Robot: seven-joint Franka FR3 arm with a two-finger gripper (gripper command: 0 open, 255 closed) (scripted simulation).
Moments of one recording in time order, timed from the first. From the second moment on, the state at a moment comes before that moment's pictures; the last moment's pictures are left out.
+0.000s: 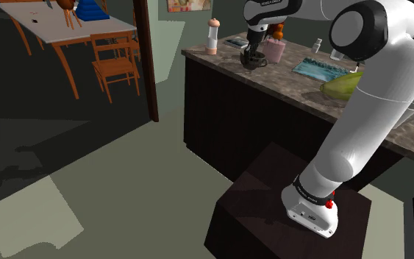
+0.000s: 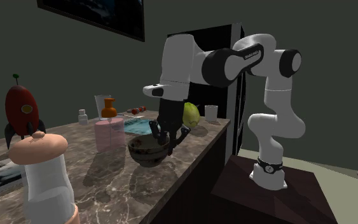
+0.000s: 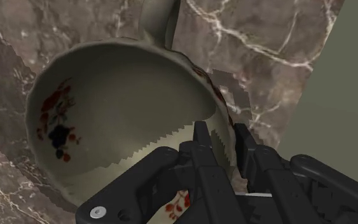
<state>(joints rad) -0.14 0.14 -0.36 -1.74 -0.02 1.99 -0.66</state>
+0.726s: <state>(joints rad) -0.14 0.14 -0.37 -1.63 -0.02 1.87 -0.66</state>
